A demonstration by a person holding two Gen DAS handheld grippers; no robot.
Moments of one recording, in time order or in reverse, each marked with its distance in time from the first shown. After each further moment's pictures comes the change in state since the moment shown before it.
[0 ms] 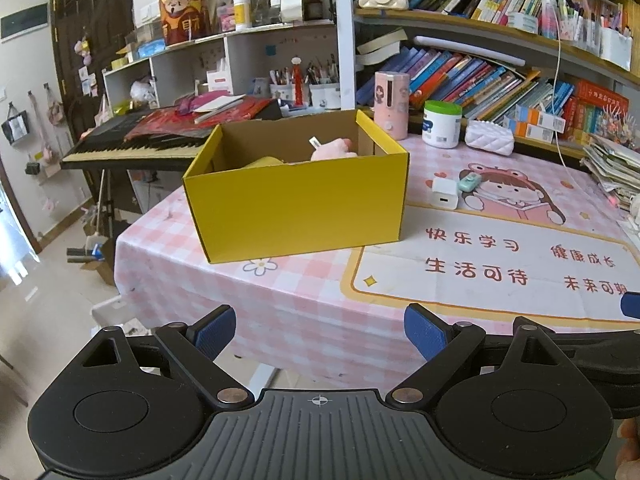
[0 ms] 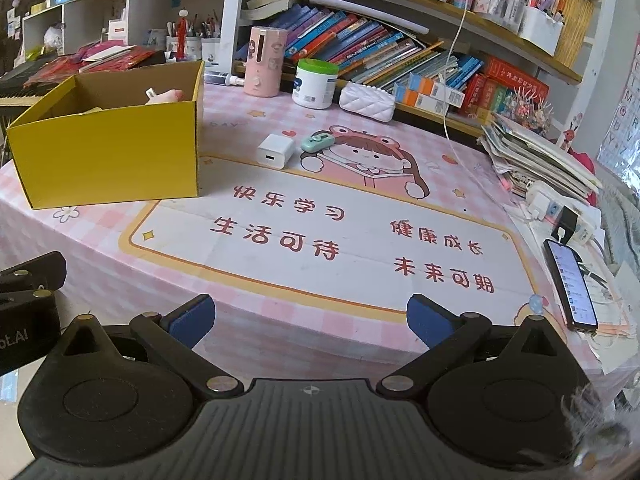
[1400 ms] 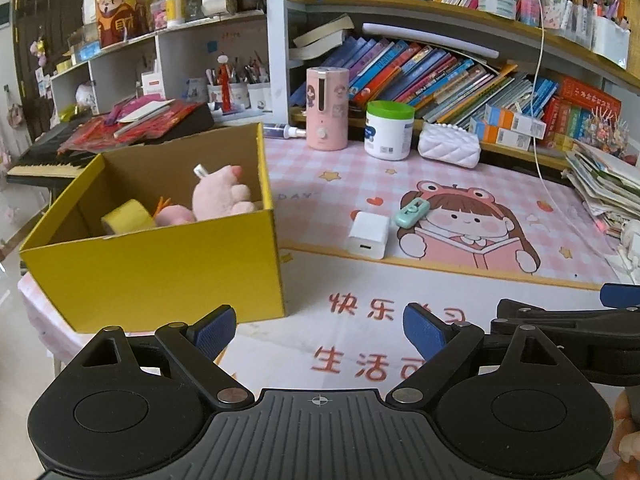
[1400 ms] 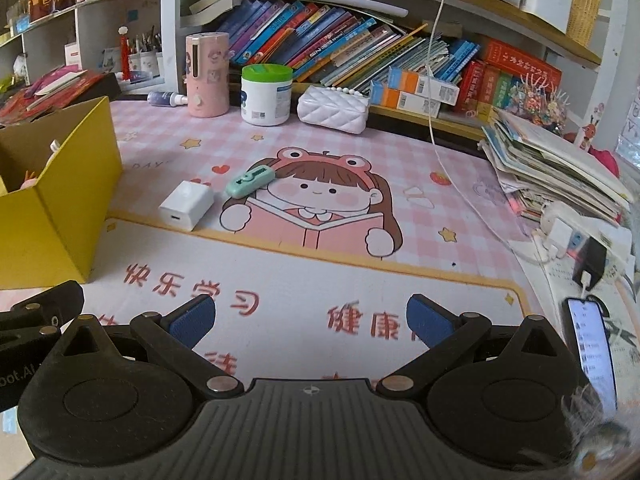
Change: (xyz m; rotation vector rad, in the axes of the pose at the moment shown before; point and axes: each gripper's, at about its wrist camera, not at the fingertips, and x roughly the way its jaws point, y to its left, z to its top) left arm 0.095 -0.110 0.075 0.002 0.023 -0.081; right arm 0.116 -0.105 0.085 0.056 0.013 0.047
